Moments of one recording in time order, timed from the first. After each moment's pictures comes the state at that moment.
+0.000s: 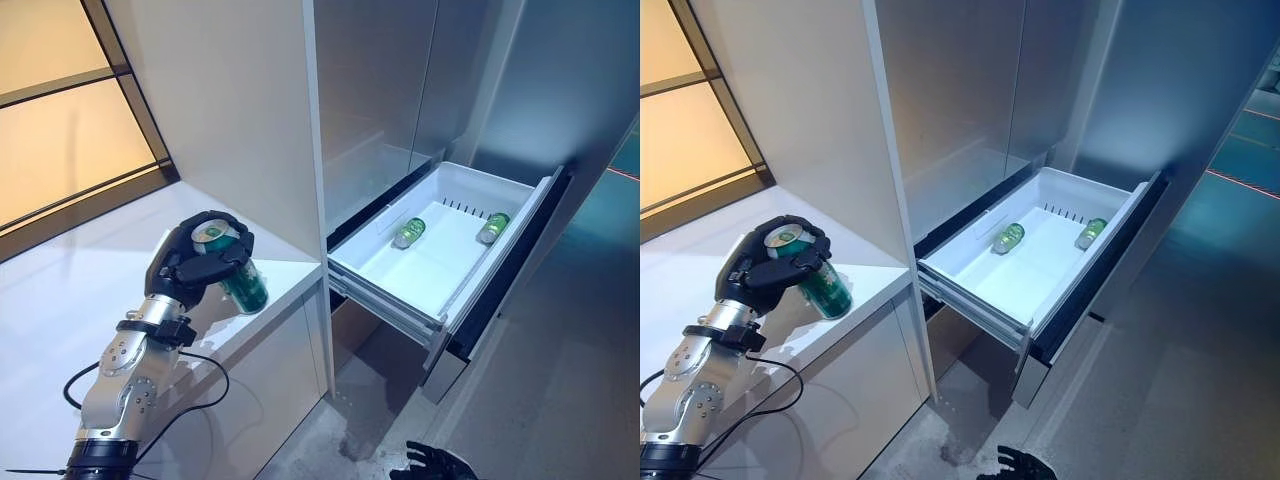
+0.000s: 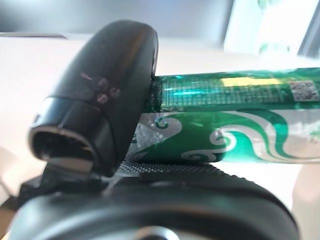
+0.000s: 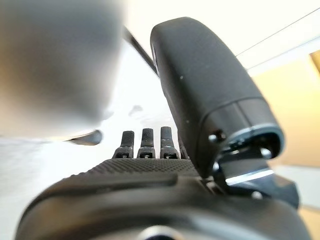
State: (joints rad) left arm -0.04 0.56 0.08 -0.07 -0.82 0.02 -0.24; right arm 0.09 -0.26 0.23 0.97 0.24 -0.07 0.23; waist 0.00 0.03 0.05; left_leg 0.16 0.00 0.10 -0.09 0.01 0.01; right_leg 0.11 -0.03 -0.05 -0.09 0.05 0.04
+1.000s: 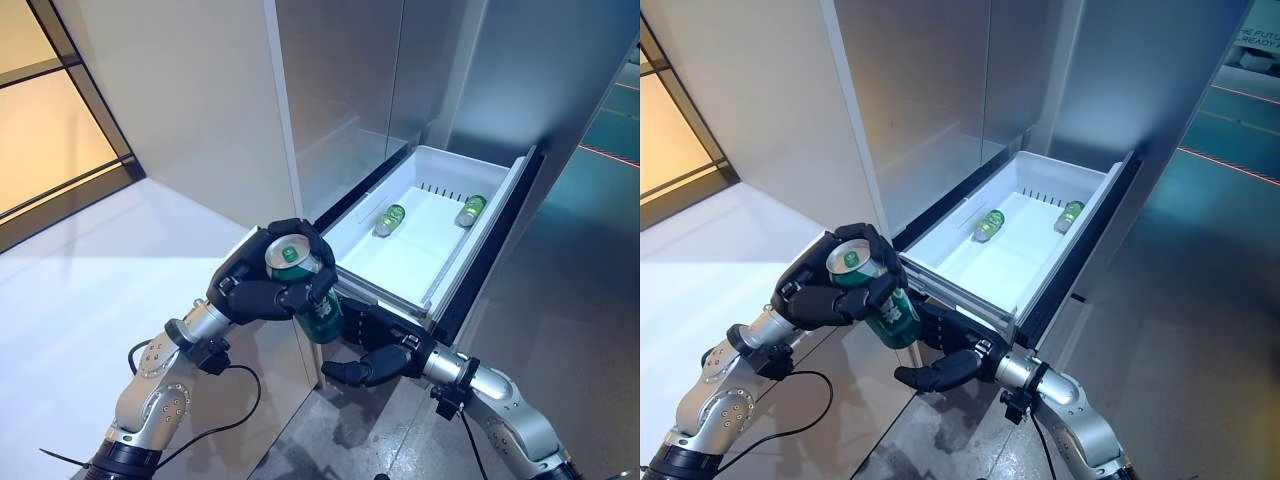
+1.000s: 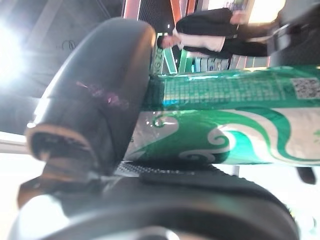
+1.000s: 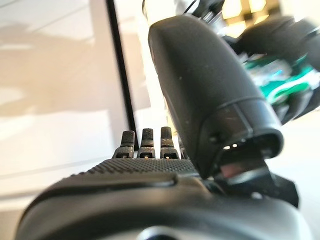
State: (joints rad) left arm -0.04 0.56 -0.10 -0.23 -0.91 -0.06 -0.61; right arm 0.01 -0.48 0.28 -0.20 0.53 0.14 0.61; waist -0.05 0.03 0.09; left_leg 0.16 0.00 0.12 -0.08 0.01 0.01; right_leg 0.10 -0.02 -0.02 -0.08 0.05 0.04
